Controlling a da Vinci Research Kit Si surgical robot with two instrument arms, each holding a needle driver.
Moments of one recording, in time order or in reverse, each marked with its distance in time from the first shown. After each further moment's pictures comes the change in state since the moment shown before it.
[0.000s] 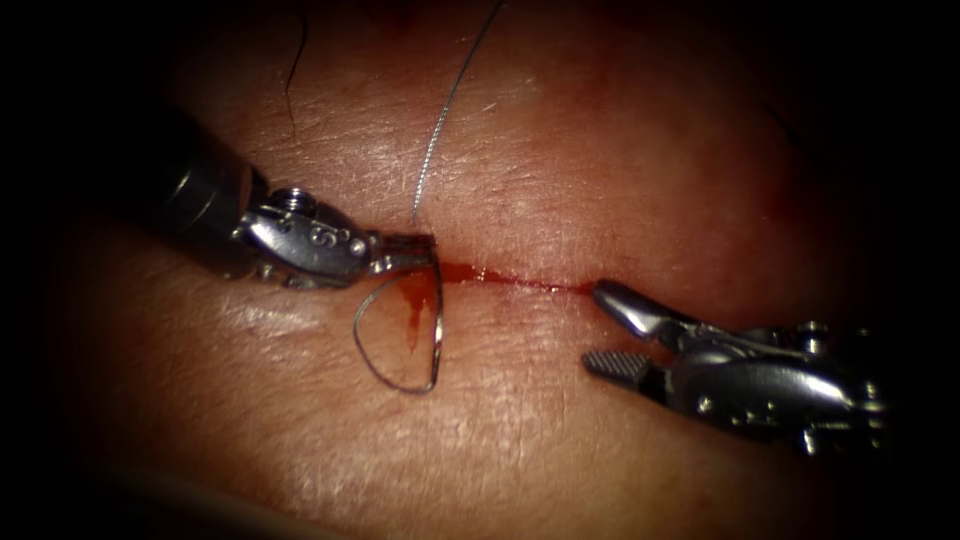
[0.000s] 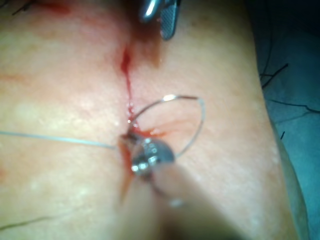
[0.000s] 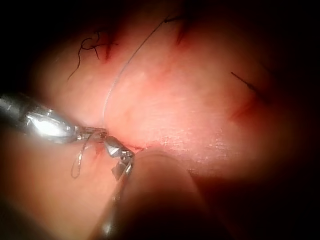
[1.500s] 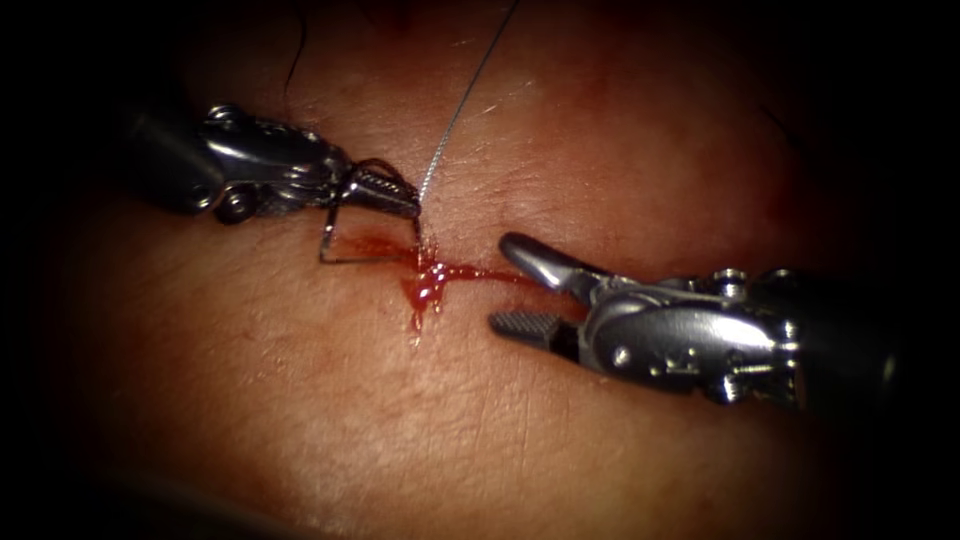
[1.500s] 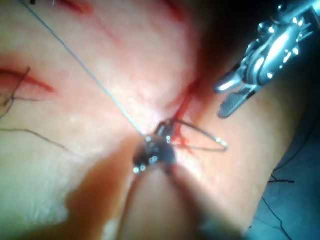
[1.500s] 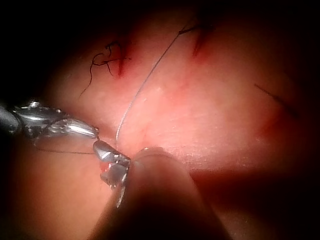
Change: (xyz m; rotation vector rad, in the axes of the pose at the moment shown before) right arm 0.001 0.002 0.006 0.021 0.061 0.065; left arm 0.005 -0.003 -0.006 -0.525 0.111 -0.710
